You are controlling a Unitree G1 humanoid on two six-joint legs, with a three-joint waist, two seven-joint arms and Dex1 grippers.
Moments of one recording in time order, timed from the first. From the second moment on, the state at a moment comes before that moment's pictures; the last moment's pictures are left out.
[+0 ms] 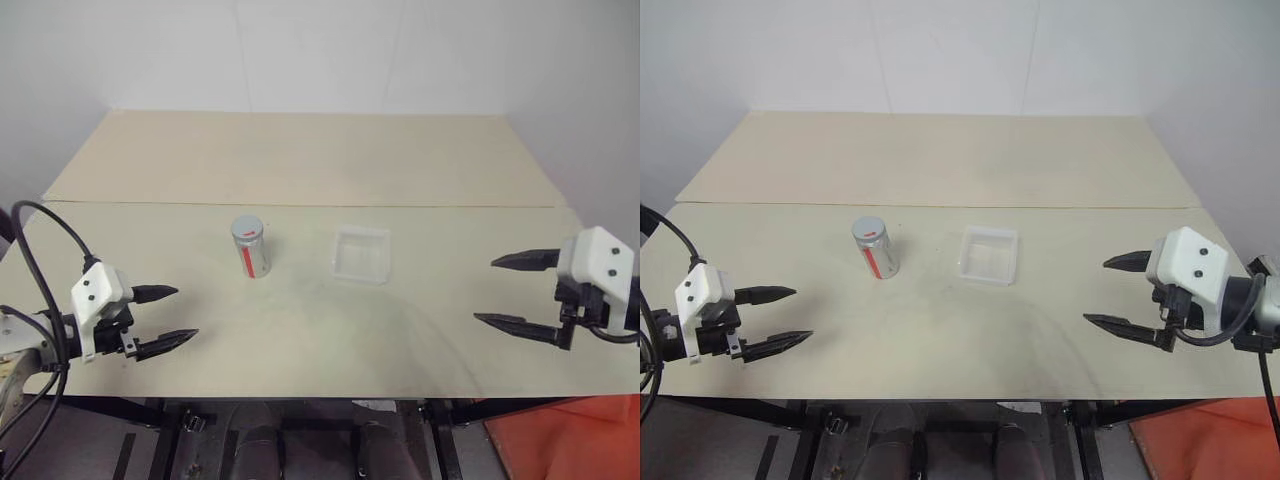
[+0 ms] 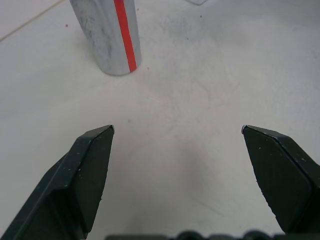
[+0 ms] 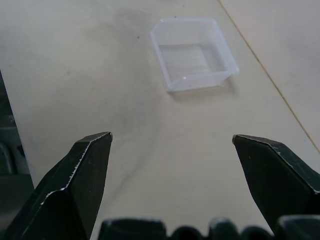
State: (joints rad) left arm 0.10 0.95 0.41 -0.24 -0.47 0.38 -1.15; right arm 0.02 -1.09 -0.50 -0.54 0.46 0.57 1.17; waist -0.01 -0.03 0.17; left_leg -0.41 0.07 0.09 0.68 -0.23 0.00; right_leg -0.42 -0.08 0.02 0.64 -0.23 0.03
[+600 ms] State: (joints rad) left arm -0.01 0.77 0.32 -0.23 -0.42 0.28 -0.95; right arm 0.08 -1.07 -0.49 -0.60 0.49 0.59 1.13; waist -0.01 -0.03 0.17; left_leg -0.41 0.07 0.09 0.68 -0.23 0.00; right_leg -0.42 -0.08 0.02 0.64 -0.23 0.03
